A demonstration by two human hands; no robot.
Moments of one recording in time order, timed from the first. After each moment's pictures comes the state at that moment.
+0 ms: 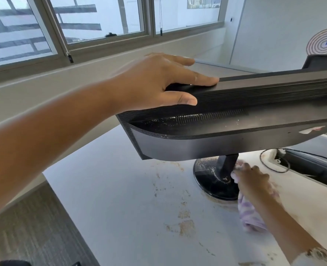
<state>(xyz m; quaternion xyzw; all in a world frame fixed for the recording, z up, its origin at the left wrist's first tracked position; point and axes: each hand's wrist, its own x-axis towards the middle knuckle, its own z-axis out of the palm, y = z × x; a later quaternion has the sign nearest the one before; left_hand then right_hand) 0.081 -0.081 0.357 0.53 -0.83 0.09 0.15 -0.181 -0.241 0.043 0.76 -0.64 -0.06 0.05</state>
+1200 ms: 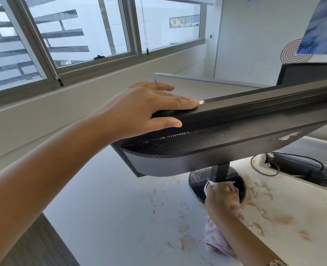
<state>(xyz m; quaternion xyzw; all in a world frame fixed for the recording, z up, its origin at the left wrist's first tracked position) 0.080 -0.077 0.352 0.50 -0.85 0.10 0.16 -0.100 -0.183 0.033 0.74 -0.63 -0.22 0.06</state>
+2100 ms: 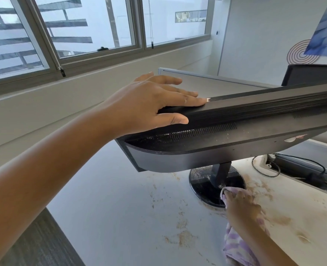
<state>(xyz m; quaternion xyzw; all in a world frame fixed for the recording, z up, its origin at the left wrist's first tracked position) 0.079 -0.073 0.352 0.51 -0.84 0.11 0.14 -0.166 -0.178 0.021 0.75 -0.65 -0.13 0.02</state>
